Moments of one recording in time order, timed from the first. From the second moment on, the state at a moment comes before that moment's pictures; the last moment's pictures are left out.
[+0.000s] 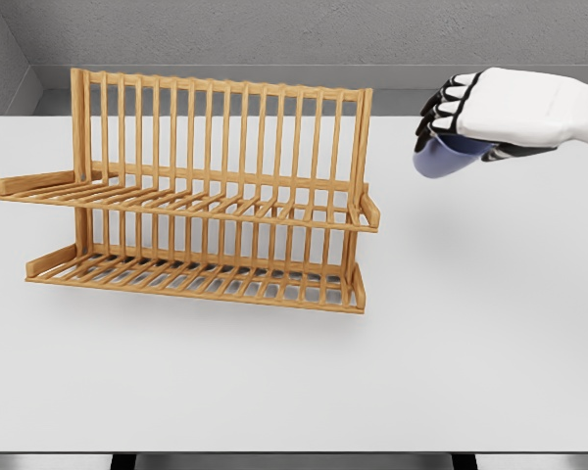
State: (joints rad) left arm -0.04 0.00 -0.19 -0.06 0.13 -0.02 -0.06; right arm -0.82 -0.95 0.56 -1.69 0.29 -0.61 0.61
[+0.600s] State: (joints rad) left arm -0.04 0.00 -0.19 -0.06 0.13 -0.02 -0.06; right arm -0.87 -0.81 0.62 -1.75 0.29 -0.61 0.61
